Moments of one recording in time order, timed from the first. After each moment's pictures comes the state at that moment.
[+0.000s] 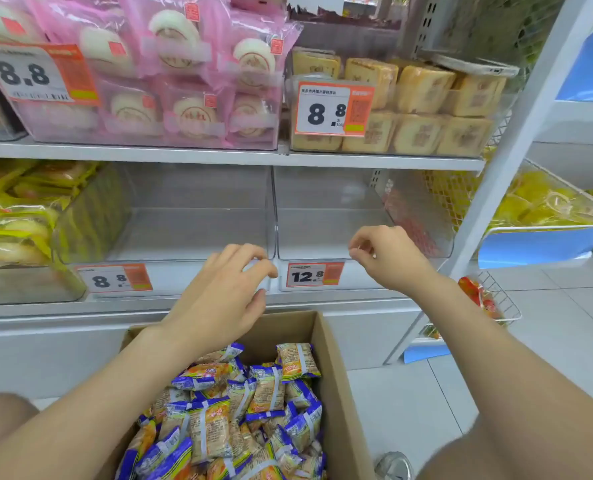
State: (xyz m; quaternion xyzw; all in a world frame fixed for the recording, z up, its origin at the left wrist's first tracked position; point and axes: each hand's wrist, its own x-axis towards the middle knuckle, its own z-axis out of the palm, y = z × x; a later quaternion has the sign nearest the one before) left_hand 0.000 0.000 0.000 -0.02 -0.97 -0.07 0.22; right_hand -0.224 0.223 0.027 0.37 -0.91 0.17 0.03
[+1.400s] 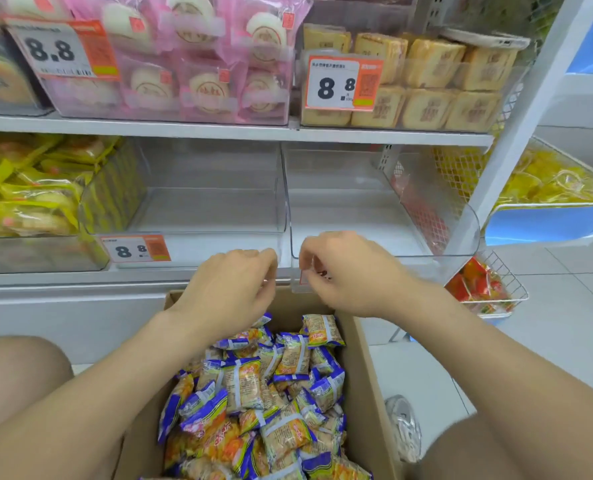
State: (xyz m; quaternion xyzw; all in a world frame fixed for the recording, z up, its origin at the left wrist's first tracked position) left_hand 0.031 0.025 0.013 0.04 -0.99 -0.07 0.14; right_hand -0.091 0.202 0.063 0.53 -0.84 0.09 -0.02
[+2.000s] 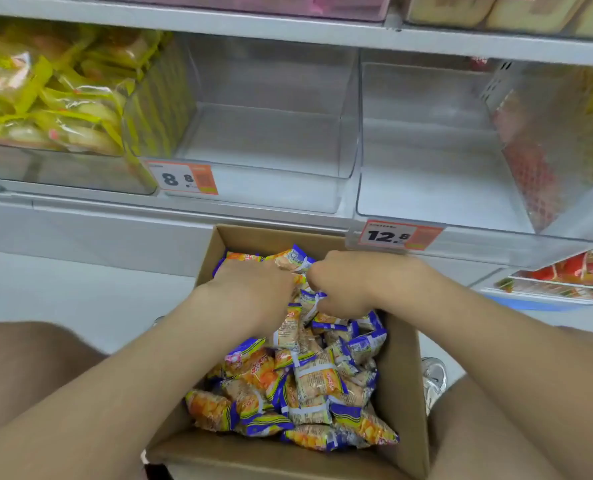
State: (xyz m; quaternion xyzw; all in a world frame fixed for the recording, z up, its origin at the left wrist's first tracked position) left_hand 0.050 0.031 -0.016 0.13 -0.94 0.03 -0.31; right_hand -0.077 0.127 -0.009 0.59 -0.72 -0.20 -0.29
